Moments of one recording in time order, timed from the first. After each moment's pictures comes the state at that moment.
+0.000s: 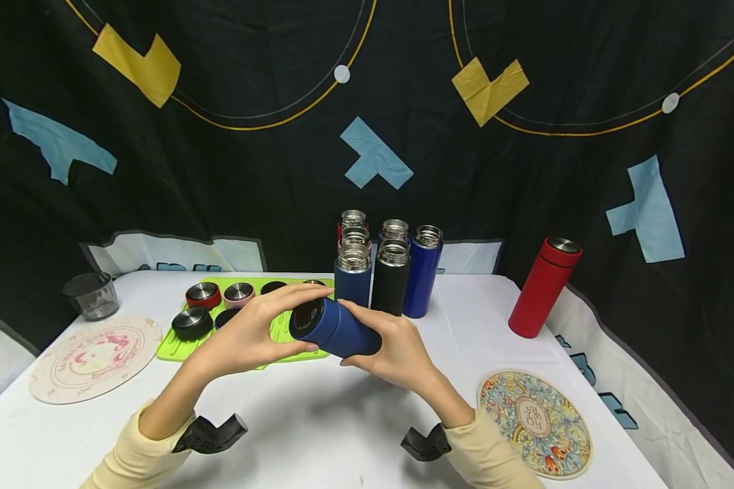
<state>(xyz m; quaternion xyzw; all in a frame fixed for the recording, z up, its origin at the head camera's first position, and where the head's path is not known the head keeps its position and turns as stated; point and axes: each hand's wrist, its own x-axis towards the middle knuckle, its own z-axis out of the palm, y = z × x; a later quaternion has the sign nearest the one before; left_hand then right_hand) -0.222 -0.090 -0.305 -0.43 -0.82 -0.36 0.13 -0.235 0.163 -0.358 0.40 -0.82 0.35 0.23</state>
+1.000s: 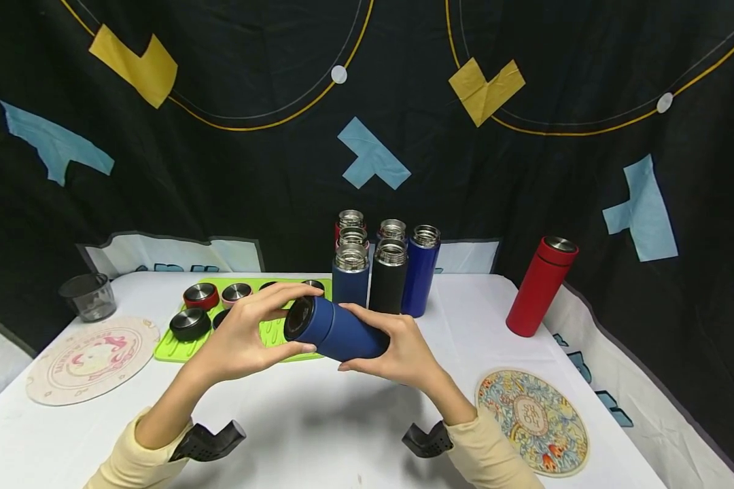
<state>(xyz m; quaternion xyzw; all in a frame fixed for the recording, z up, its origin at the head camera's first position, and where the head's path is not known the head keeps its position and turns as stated) -0.214 -0.090 -0.309 -0.42 -0.79 -0.40 0.20 -0.237 0.171 -0.355 0.44 -0.78 0.40 0.21</state>
